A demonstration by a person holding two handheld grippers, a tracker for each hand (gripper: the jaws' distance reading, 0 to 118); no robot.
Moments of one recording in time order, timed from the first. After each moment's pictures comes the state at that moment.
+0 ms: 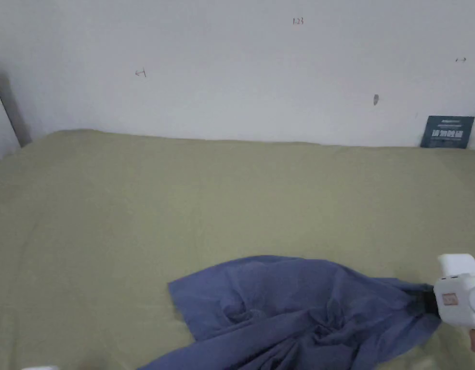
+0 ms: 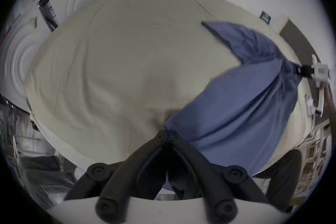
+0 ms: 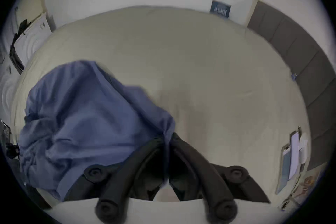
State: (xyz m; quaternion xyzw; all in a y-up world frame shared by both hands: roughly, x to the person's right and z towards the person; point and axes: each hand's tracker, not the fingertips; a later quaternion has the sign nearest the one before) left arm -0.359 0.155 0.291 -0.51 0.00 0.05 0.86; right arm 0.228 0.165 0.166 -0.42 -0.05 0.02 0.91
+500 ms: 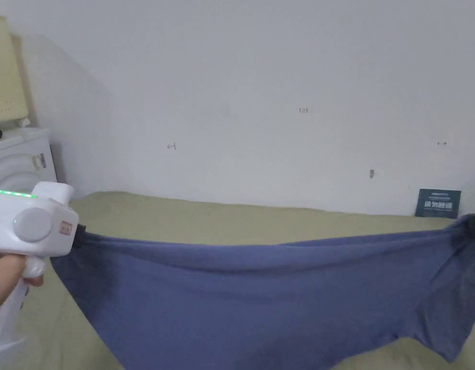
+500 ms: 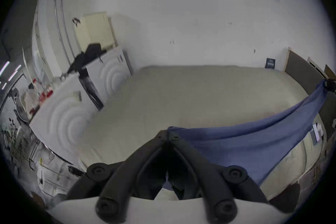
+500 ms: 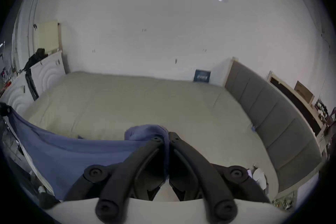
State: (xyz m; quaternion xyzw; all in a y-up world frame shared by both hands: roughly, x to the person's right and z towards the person) left arm -0.391 0.413 0.256 -0.29 0.09 -0.07 0.95; right arm 0.250 0.417 0.251 -0.24 -0.08 0.02 0.97
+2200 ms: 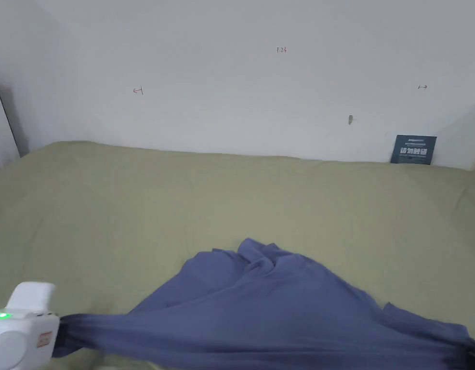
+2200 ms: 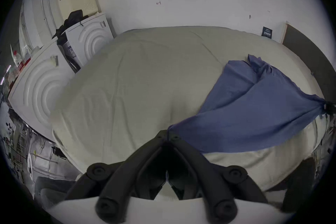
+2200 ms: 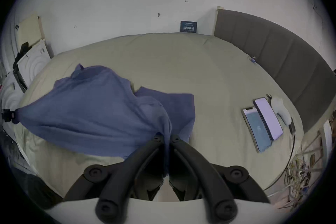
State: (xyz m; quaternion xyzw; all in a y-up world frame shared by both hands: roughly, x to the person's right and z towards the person) left arm -0.378 0.198 0.310 -0.41 0.04 -0.05 0.91; right arm 0.270 0.159 0.380 -0.35 -0.12 -0.04 0.93
